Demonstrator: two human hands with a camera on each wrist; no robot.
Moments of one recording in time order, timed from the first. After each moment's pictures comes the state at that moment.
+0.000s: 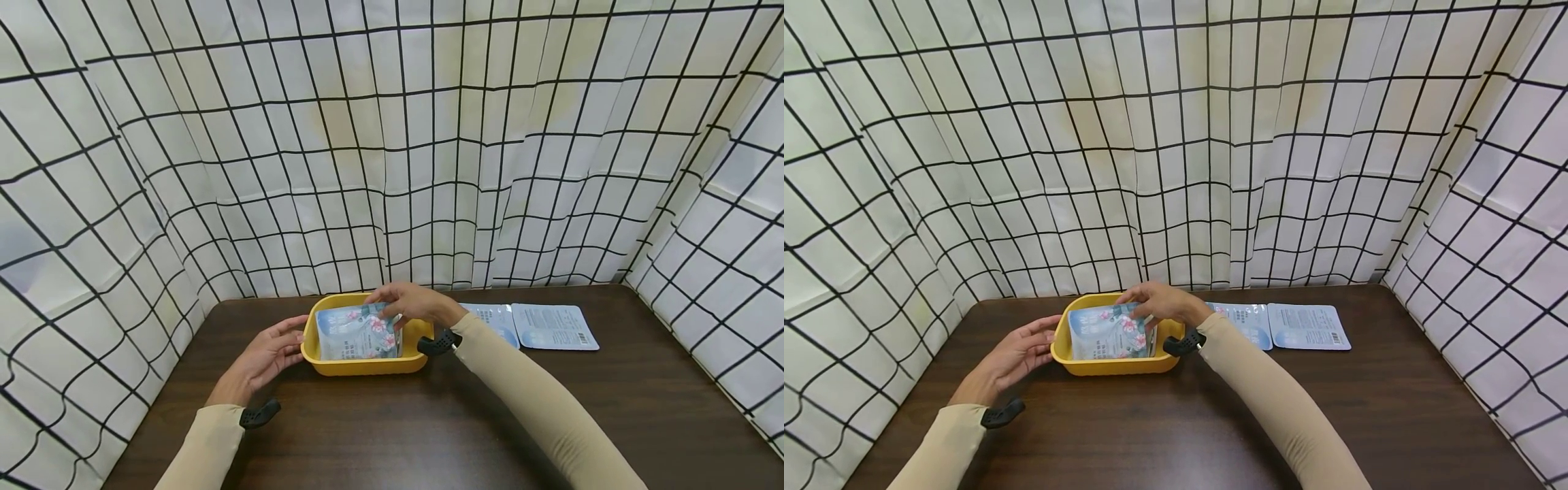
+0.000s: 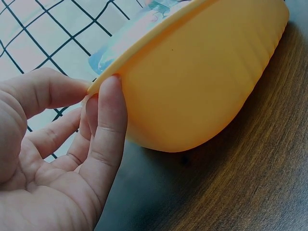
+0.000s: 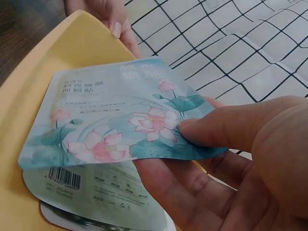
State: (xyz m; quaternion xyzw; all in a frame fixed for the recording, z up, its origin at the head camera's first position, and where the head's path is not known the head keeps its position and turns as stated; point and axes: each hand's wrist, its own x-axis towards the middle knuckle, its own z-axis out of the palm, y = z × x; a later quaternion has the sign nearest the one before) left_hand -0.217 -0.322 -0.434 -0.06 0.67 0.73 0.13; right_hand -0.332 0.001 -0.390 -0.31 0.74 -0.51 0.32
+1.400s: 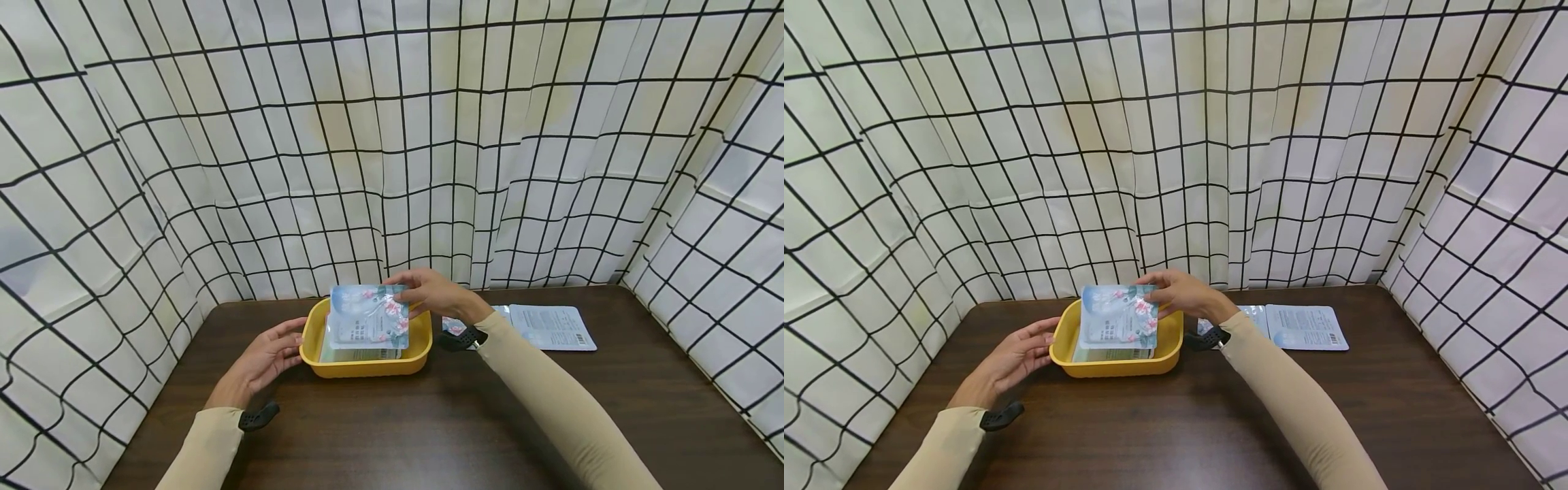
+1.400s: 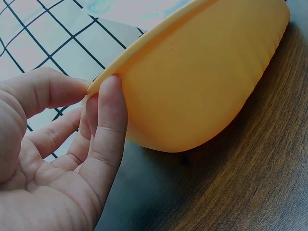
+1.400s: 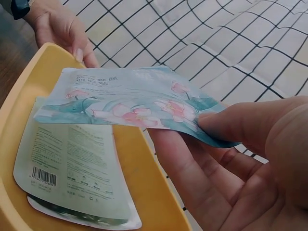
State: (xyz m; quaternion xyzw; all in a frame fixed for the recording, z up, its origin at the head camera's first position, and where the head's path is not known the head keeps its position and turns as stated) left_hand -0.217 -0.323 -0.436 -0.04 0.67 0.73 0.13; right_hand -0.331 0.040 -0.373 -0.30 0.71 -0.58 0.27
